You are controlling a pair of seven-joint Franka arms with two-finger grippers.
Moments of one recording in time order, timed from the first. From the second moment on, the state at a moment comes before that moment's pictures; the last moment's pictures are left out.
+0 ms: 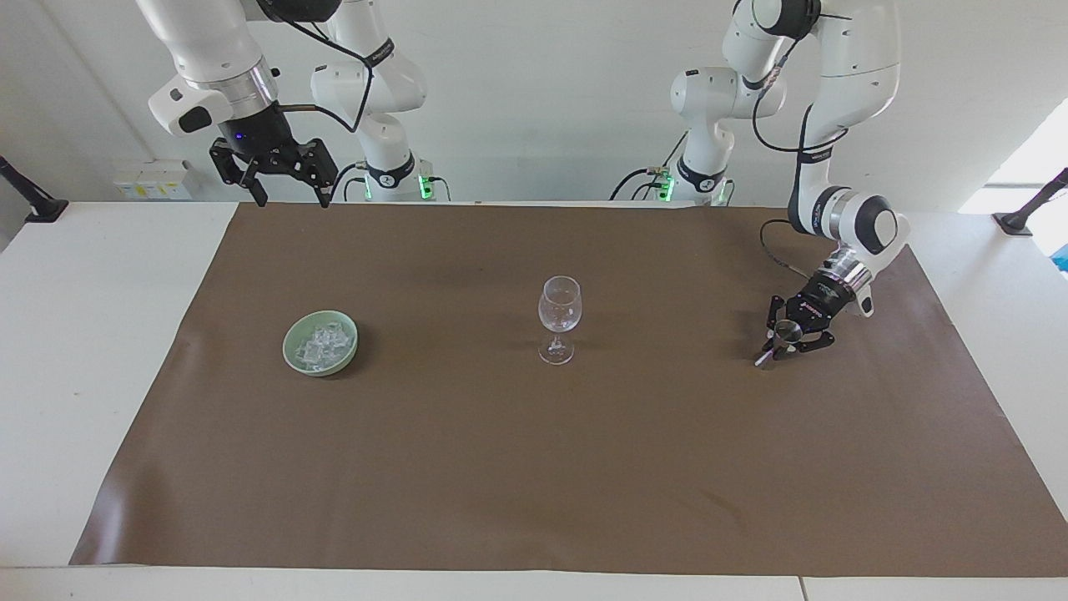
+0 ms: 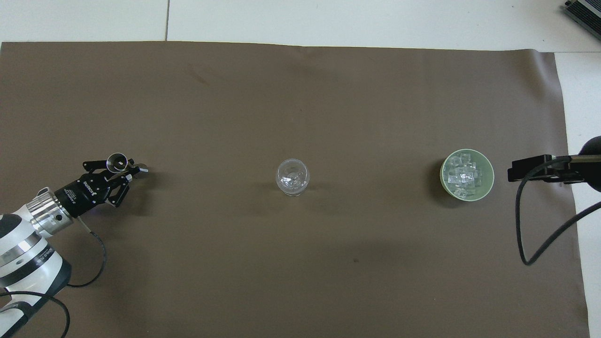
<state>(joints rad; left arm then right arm) -0.08 0.23 0.38 -2.38 -1.71 1.99 -0.59 0.05 -0.13 -0.03 -1.68 0.02 1.56 0.07</state>
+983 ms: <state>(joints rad) -0.08 0.06 0.27 -2.37 -1.71 2.15 -0.70 0.05 -0.13 -0.03 -1.68 0.02 1.56 0.07</state>
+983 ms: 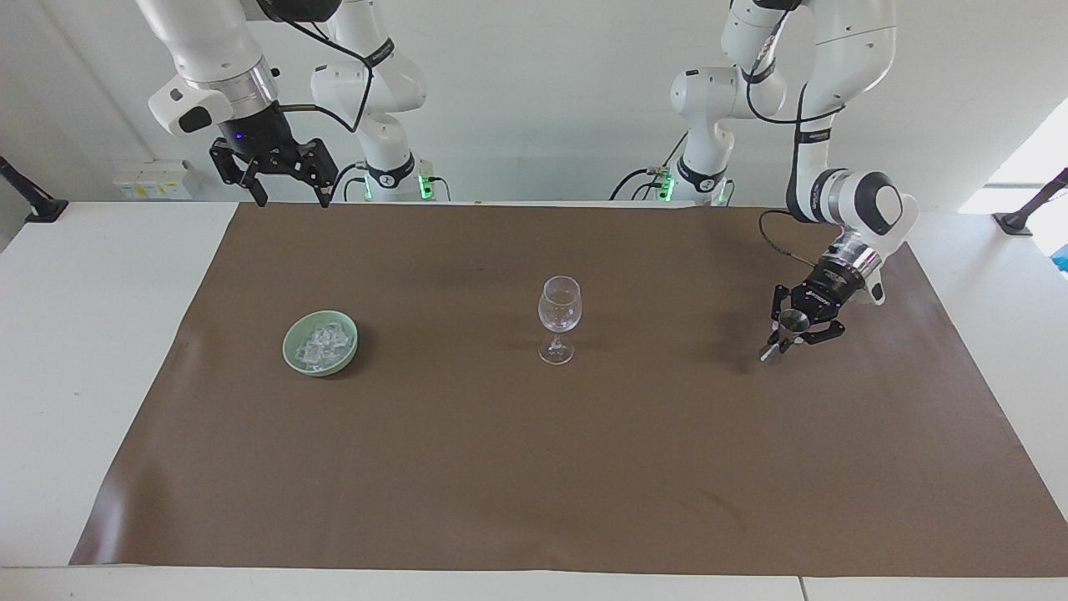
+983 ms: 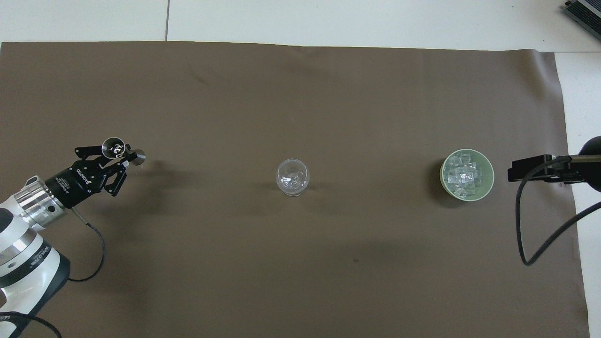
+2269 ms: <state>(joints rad) -0.08 -0.14 -0.26 -2.33 -1.72 2.72 -1.05 0.05 -0.13 -0.03 -1.68 0.02 1.56 0.07</state>
